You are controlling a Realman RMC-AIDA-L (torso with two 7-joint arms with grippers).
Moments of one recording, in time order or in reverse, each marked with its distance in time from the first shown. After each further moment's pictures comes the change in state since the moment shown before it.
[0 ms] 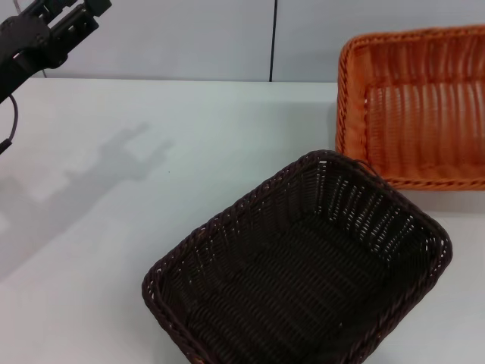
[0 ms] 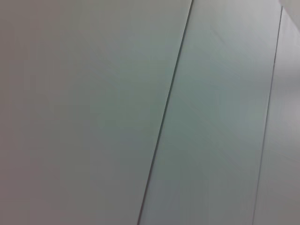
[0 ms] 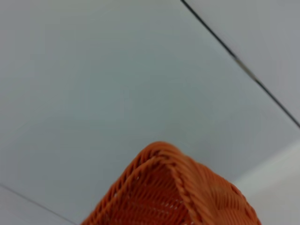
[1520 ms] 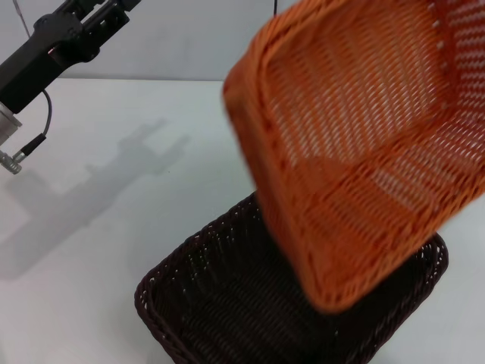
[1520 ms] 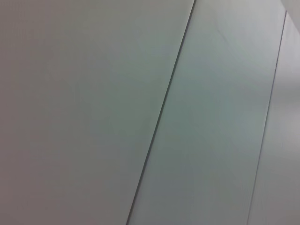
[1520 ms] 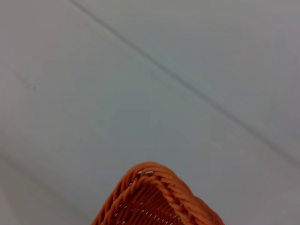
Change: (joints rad) left arm -0.074 -0.007 0.002 0.114 -0.023 0.016 0.032; right arm 0.044 0.062 0.042 0.162 0.378 -0.488 -0.280
